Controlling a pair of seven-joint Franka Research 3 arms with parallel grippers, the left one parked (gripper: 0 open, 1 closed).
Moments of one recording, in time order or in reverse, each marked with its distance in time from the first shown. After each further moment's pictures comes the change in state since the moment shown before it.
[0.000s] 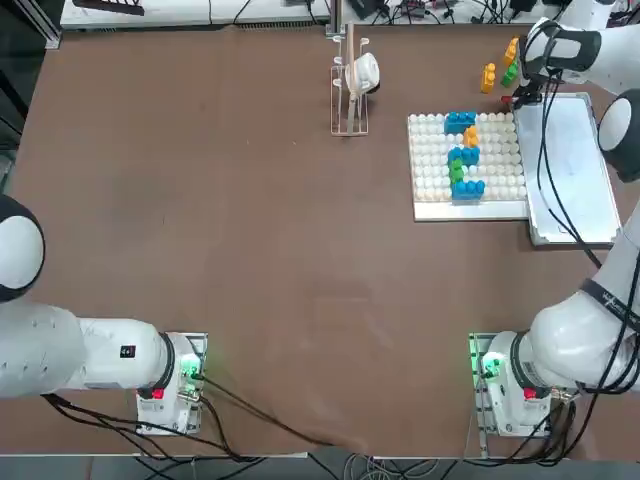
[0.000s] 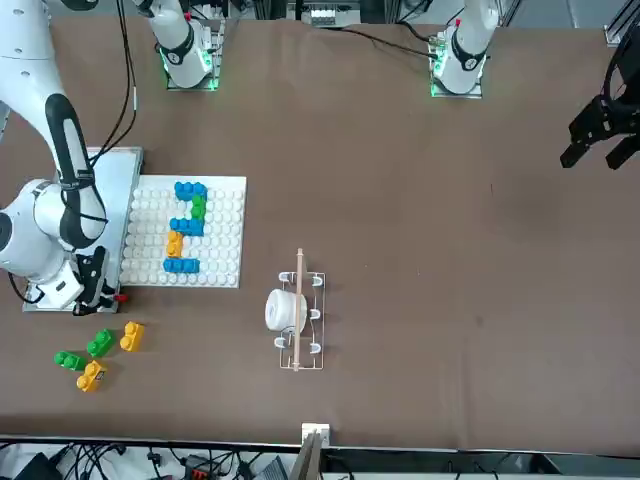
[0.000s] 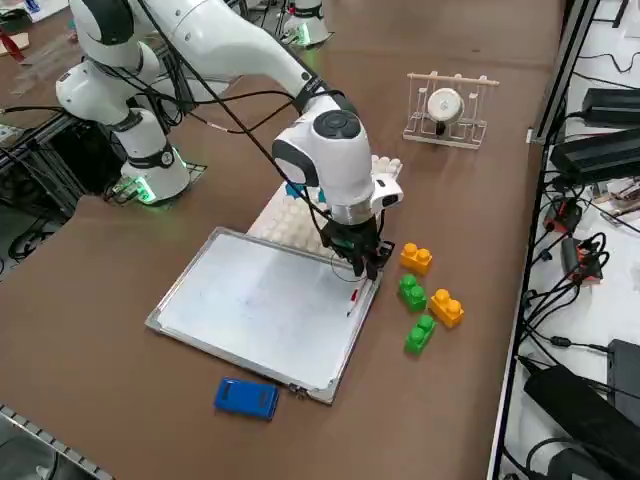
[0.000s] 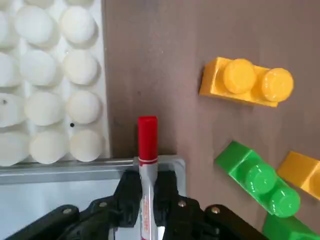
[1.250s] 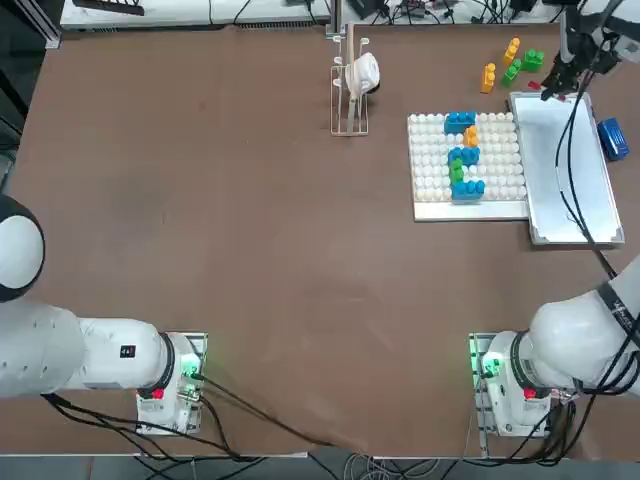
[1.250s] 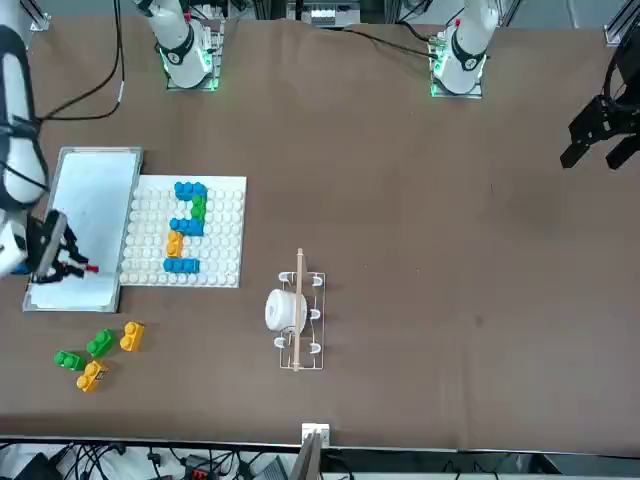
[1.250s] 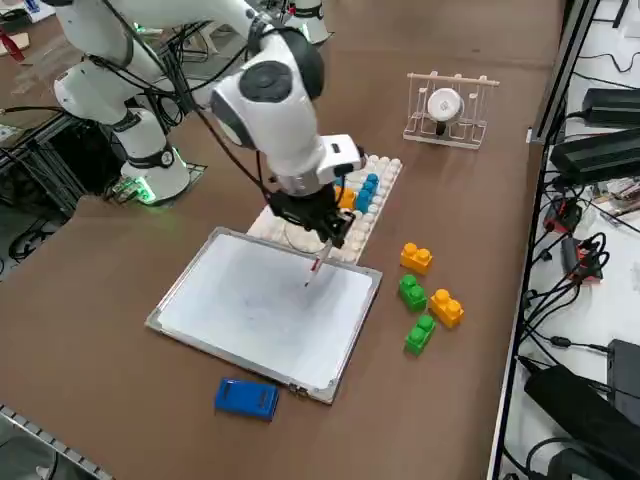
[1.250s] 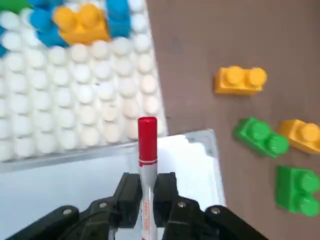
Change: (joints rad) arm -0.119 -0.293 -0.007 -0.148 0.227 -0.278 -0.122
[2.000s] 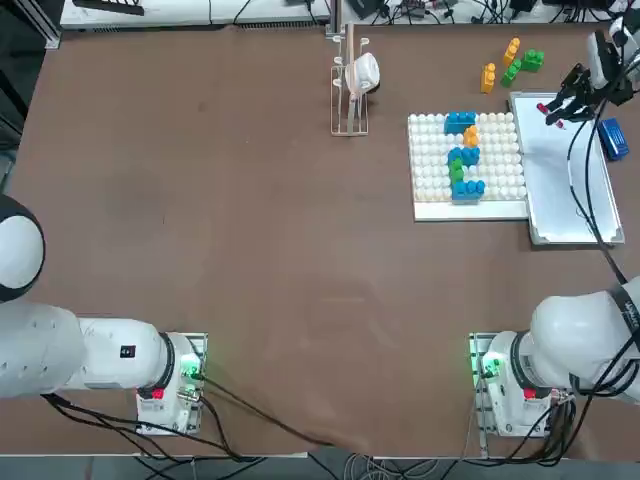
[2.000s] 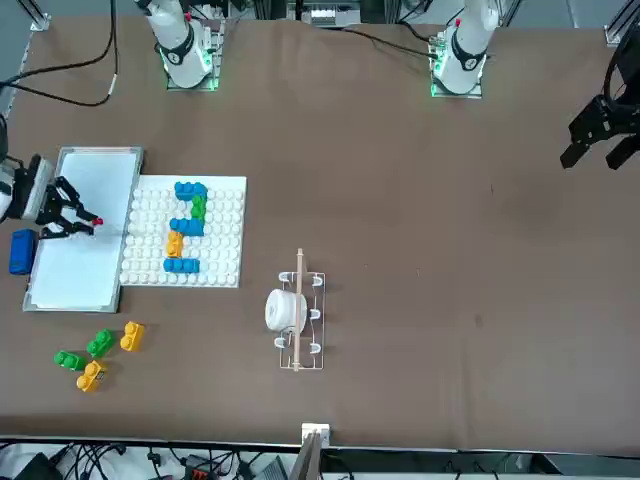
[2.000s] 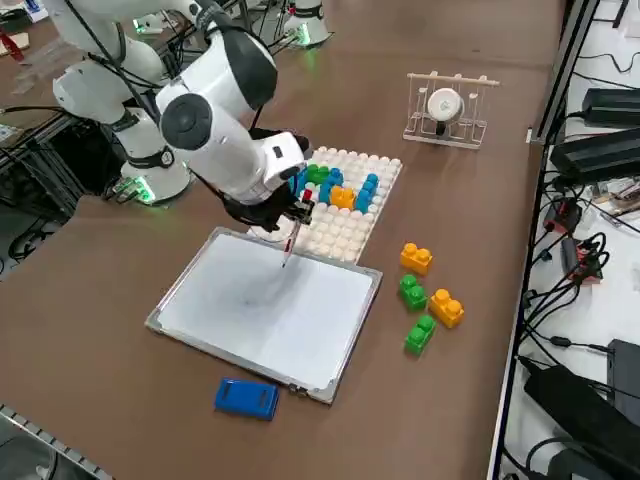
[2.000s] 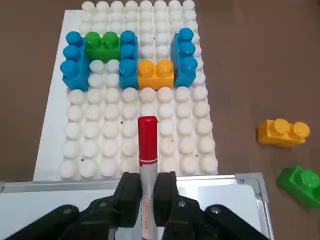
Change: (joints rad) arm -0.123 -0.097 0.001 -0.112 0.232 -0.195 -0.355
